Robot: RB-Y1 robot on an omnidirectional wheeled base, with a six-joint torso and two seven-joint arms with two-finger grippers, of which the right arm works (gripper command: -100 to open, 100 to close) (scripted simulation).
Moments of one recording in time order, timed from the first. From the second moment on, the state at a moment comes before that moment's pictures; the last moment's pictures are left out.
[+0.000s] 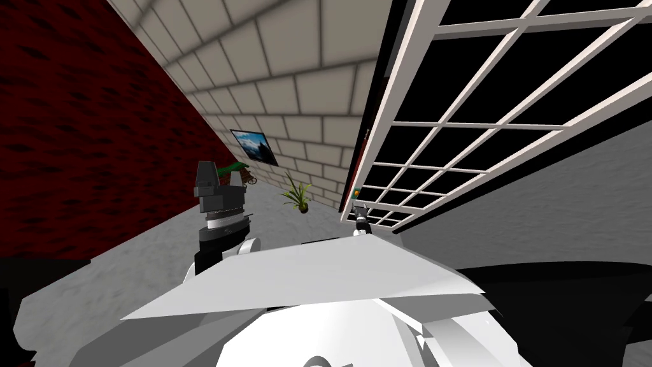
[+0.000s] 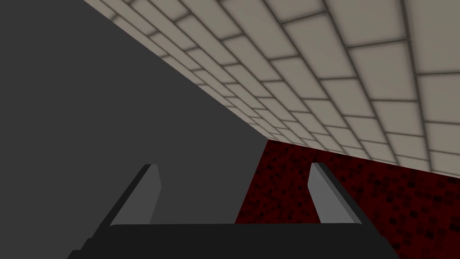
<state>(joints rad) 0.01 -0.21 0.15 -0.77 -0.63 -0.83 -1.35</state>
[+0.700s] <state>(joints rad) 0.04 -0.28 0.12 -0.76 -0.66 -0.84 -1.41</state>
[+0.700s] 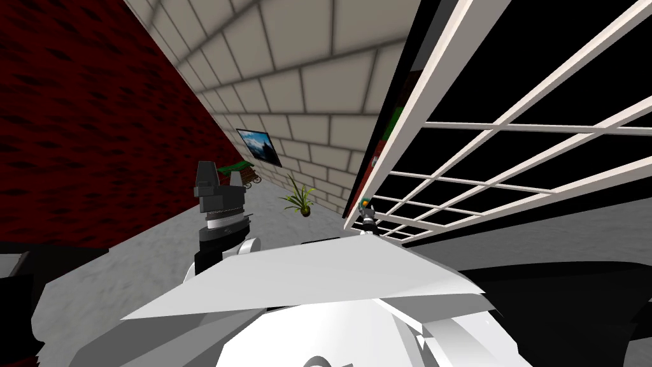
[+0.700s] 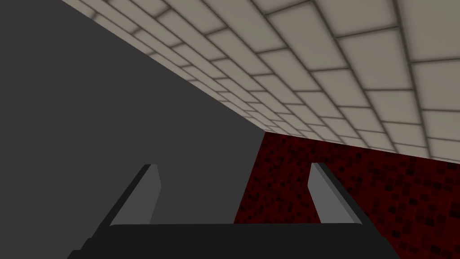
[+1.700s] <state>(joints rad) 0.04 -0.30 0.13 -0.75 -0.65 -0.84 -1.43</state>
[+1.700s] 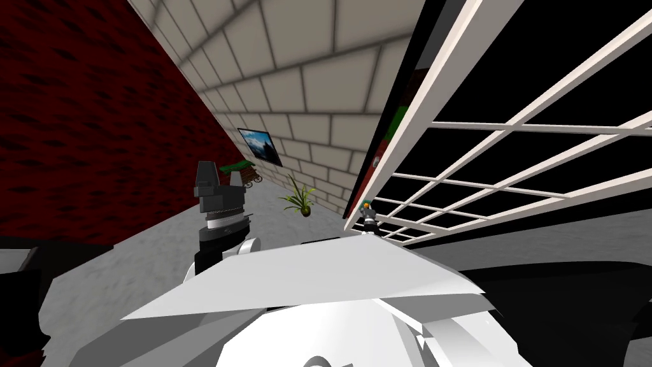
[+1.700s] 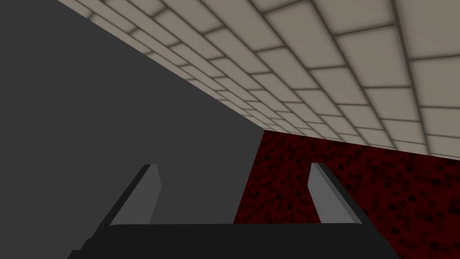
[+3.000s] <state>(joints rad) 0.13 -0.42 0.30 -0.77 -0.57 -0.95 -1.61</state>
